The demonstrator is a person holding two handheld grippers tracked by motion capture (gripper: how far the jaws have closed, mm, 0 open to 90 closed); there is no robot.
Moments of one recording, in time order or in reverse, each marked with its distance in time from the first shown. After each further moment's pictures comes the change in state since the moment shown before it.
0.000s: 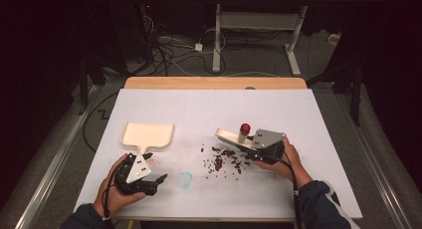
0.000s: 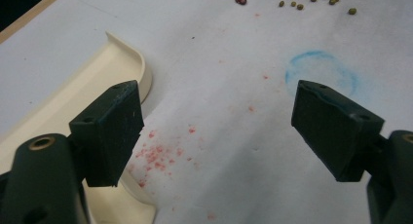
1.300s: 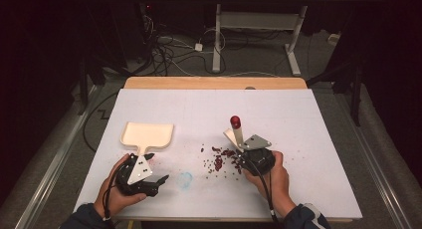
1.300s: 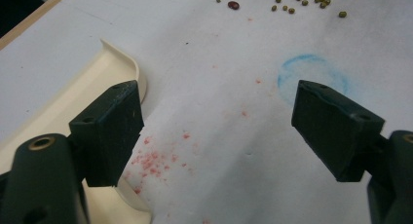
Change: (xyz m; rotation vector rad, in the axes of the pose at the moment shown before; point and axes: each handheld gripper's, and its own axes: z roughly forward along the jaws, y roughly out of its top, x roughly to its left) left arm -0.003 0.003 0.000 -0.001 -0.007 0.013; right arm 0.052 0.028 0.007 0.253 -0.290 0.405
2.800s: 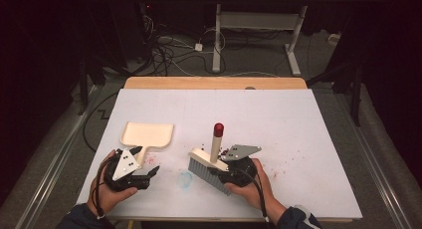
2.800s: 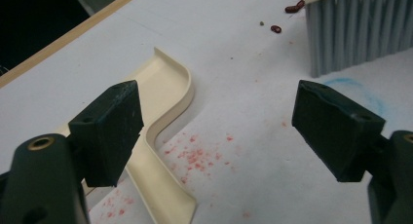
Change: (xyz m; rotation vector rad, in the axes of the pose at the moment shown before) left arm 0.017 -0.006 -0.018 -0.070 0.083 -0.082; right arm 0.033 0.001 0.009 -0.125 0.485 -0.023
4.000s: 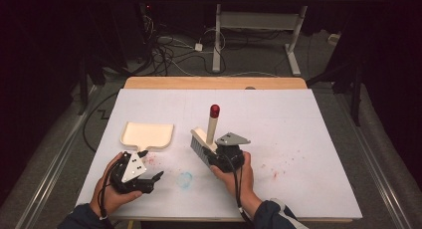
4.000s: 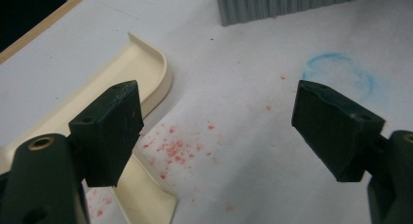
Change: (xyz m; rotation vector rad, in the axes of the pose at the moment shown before) left arm -0.009 -0.001 0.011 0.067 -0.034 0.052; right arm -0.005 0.021 0.035 -0.097 -0.271 0.220
